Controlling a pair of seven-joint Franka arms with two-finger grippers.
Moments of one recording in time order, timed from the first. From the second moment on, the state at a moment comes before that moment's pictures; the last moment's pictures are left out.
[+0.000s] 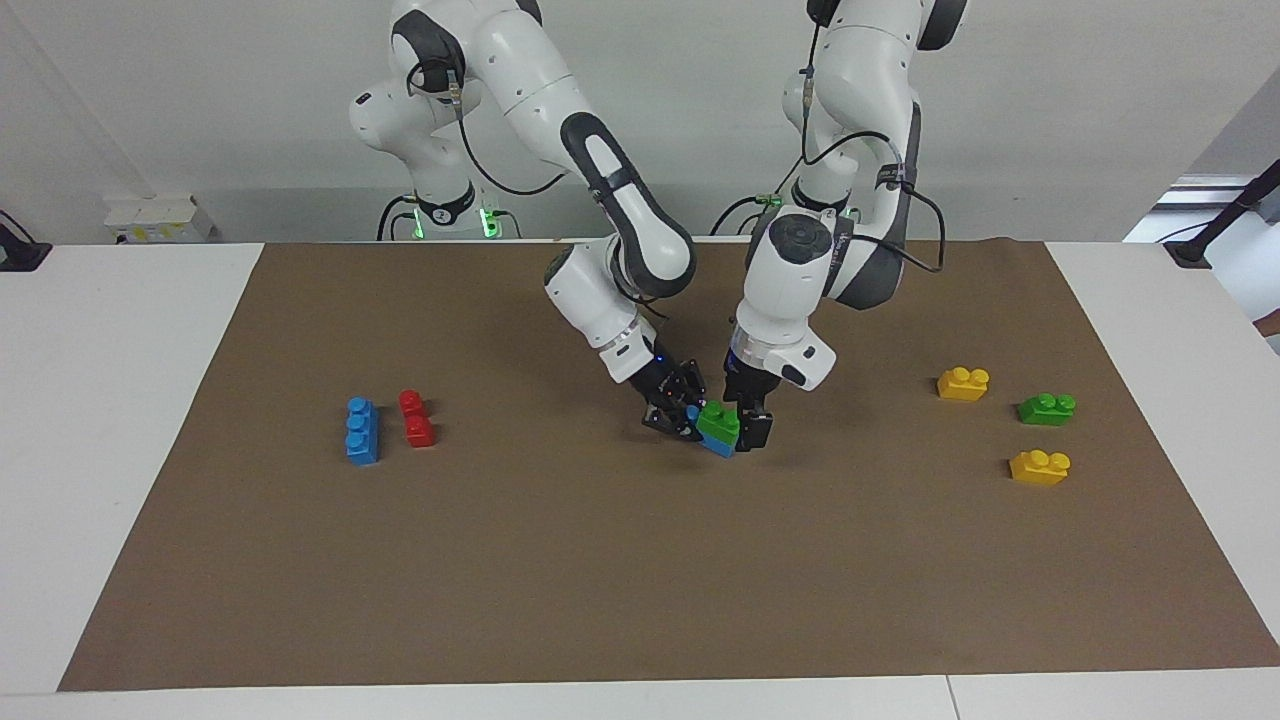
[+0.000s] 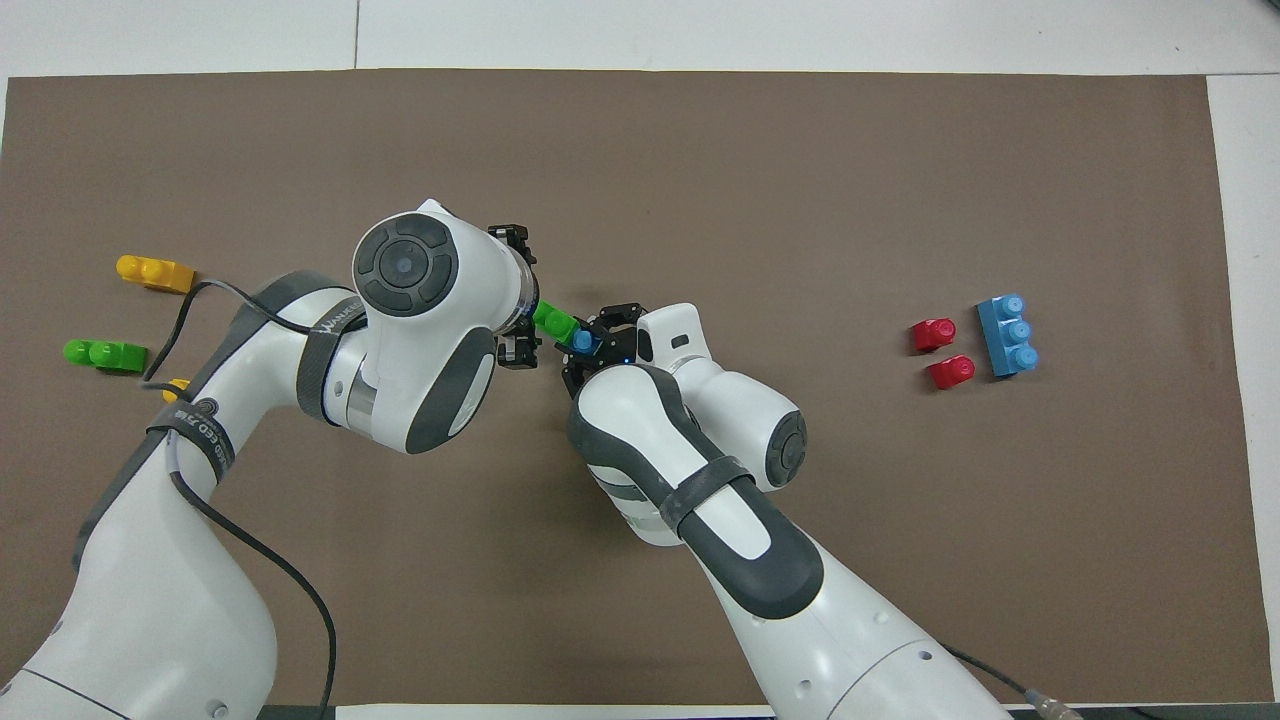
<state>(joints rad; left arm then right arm) -0.43 0.33 -0.08 -1.85 0.01 2.34 -2.04 0.72 0.57 0.02 -1.79 1.73 2.97 -1.93</state>
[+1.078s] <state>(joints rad) -0.45 0.36 -0.08 -1.80 0.02 2.21 -1.79 0.72 0.57 0.02 -1.79 1.73 2.97 -1.89</state>
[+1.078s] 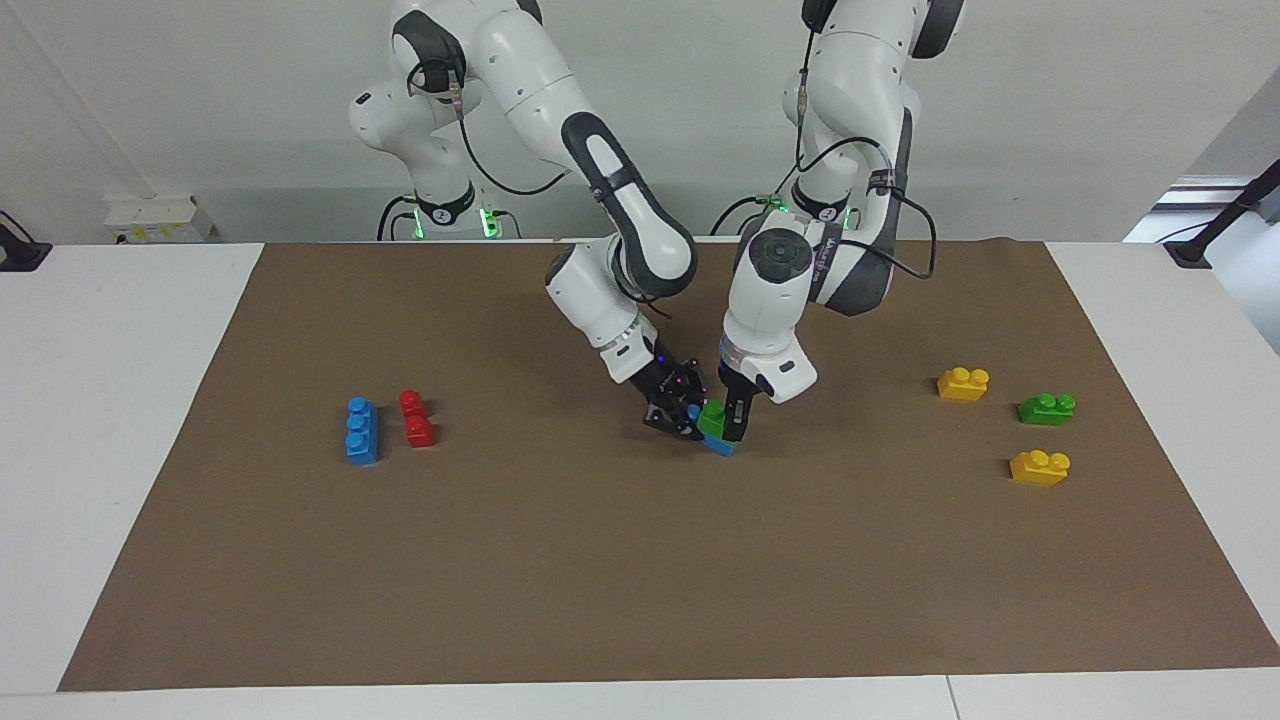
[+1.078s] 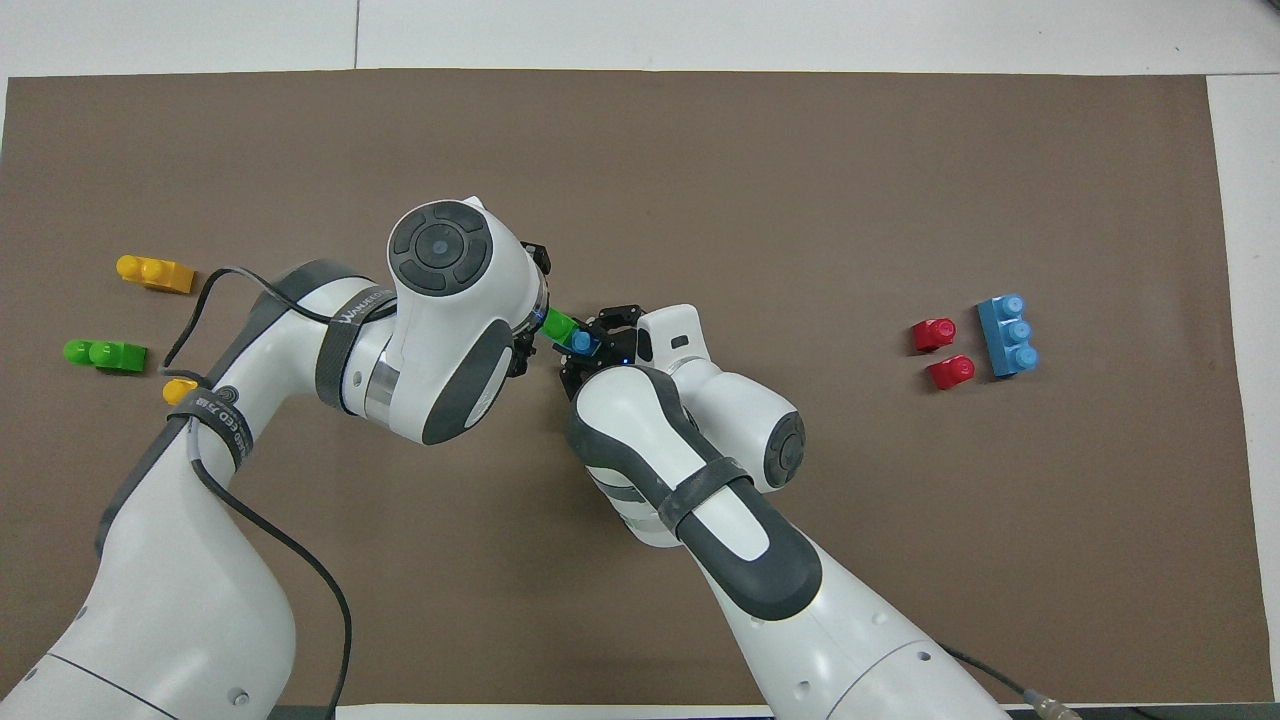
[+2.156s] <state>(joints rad) -0.40 0.28 -0.08 -1.78 -0.01 2.18 -1.76 0.68 0.57 0.02 -1.79 1.73 2.90 -1.99</state>
